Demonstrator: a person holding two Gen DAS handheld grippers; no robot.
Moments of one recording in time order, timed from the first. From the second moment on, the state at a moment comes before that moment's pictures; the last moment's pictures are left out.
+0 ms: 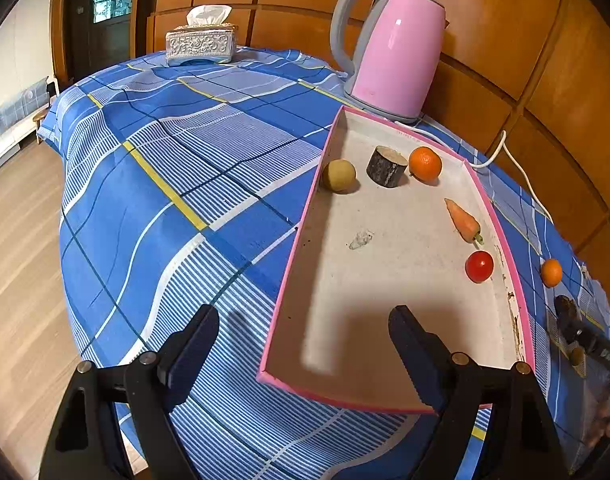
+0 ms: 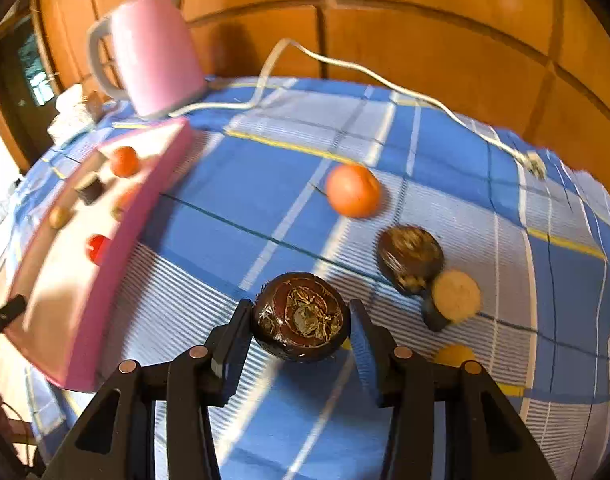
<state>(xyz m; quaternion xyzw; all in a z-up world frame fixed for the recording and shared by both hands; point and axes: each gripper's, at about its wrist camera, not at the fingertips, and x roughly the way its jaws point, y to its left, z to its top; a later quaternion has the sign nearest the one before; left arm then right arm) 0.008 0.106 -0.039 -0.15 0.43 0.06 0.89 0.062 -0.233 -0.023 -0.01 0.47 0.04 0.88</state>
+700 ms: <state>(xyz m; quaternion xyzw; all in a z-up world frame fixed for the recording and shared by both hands) 0.006 0.115 -0.038 -0.15 0.42 0.06 0.89 0.094 -0.082 0.004 -0.08 0.46 0.25 0.85</state>
